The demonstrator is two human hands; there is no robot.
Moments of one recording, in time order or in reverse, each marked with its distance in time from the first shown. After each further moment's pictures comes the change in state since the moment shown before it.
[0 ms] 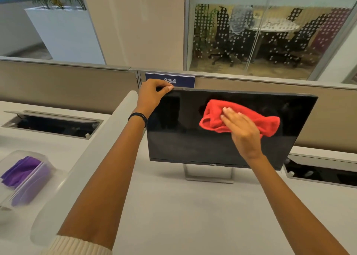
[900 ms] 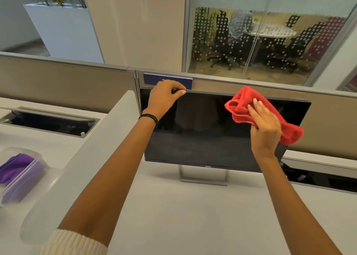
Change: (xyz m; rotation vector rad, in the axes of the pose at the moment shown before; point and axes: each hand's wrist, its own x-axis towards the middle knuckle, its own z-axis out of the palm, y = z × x) left_hand -0.009 0.034 0.023 0.129 -0.040 0.153; right_hand 0.006 0.028 -0.031 -0.051 0.191 0.364
